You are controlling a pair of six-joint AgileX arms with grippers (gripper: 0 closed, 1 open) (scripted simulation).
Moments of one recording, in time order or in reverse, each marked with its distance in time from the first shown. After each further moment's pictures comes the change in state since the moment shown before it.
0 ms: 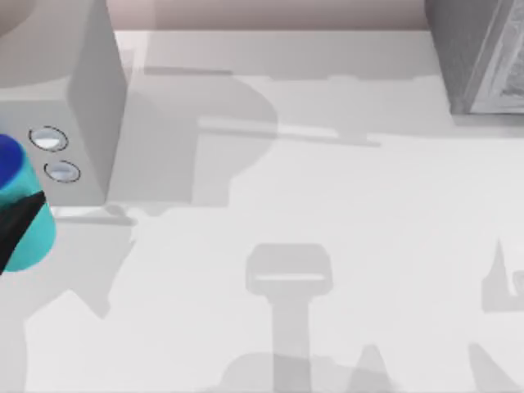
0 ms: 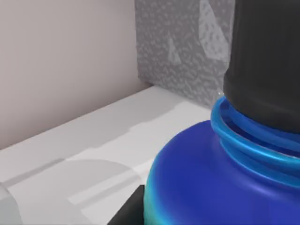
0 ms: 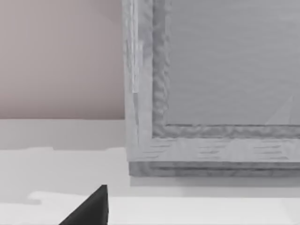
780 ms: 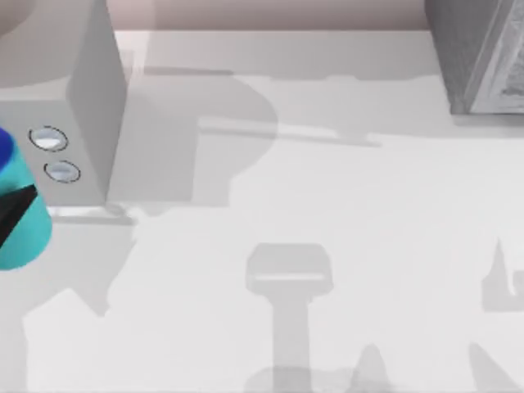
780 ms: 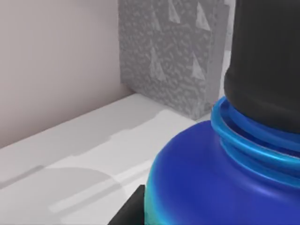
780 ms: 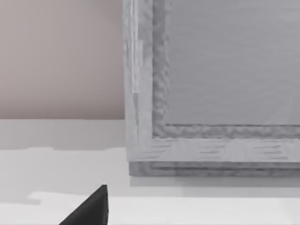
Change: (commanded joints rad) left arm 0.032 0.020 0.080 -0.081 0.078 -0.010; right arm 0.000 0.000 0.000 0.000 0.000 0.000
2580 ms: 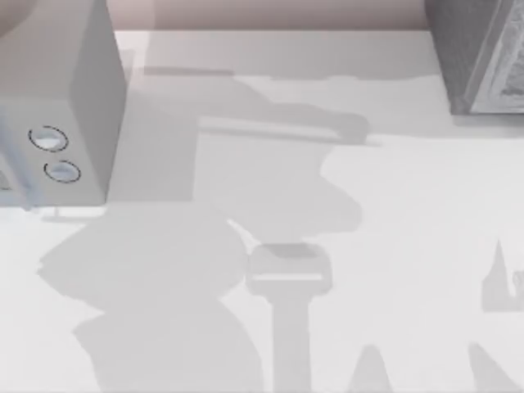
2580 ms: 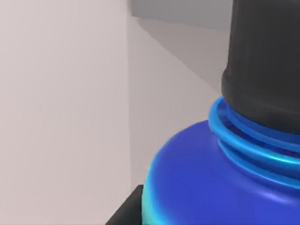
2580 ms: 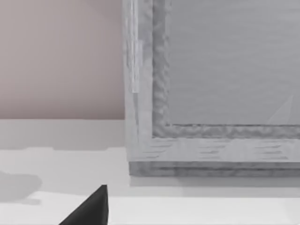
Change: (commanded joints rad) left arm 0.247 1.806 2.375 -0.526 0.268 -0.007; right arm 0.000 0.000 0.000 0.000 0.000 0.000
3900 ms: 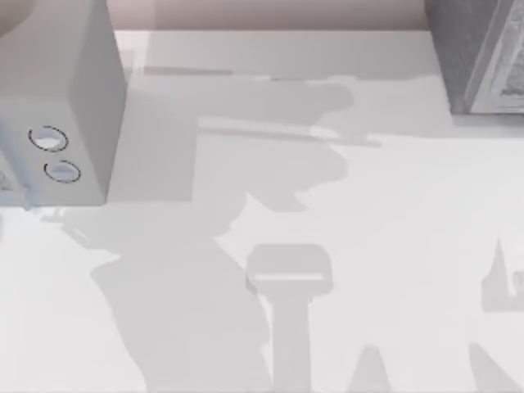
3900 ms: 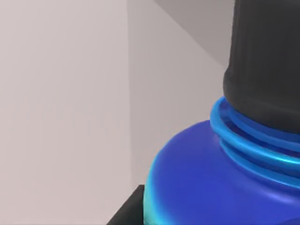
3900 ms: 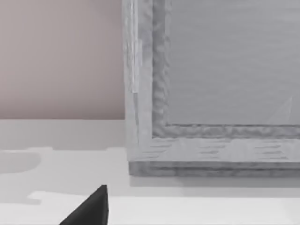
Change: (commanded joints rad) left arm -0.107 -0.112 -0.347 0.165 -0.106 0.063; right arm 0.000 0.000 0.000 0.000 0.000 0.000
